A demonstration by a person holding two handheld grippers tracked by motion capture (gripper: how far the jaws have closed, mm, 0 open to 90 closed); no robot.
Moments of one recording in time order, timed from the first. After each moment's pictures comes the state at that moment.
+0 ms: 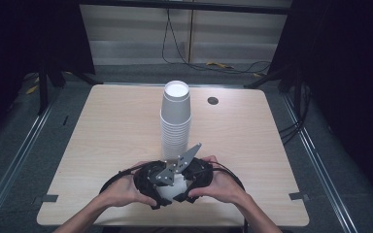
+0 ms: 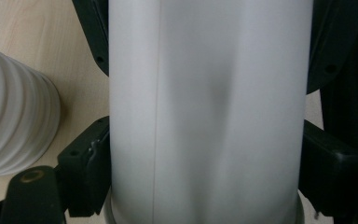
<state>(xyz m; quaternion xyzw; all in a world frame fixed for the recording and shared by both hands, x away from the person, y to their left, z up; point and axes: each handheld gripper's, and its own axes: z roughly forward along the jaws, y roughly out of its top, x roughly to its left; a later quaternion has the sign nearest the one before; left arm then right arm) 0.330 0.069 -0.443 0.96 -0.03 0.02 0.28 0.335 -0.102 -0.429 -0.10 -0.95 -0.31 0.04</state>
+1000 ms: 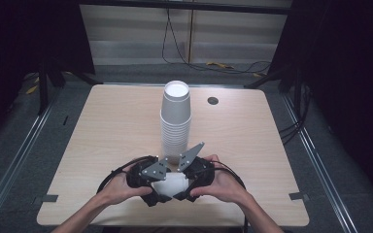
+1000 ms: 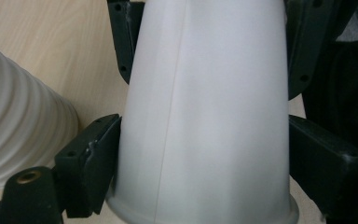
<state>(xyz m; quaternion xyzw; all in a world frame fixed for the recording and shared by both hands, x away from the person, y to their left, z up) 0.337 0.090 -0.434 0.93 -0.02 0.02 0.37 0.333 -0.105 -0.422 -0.11 -0.94 -0.31 0.02</state>
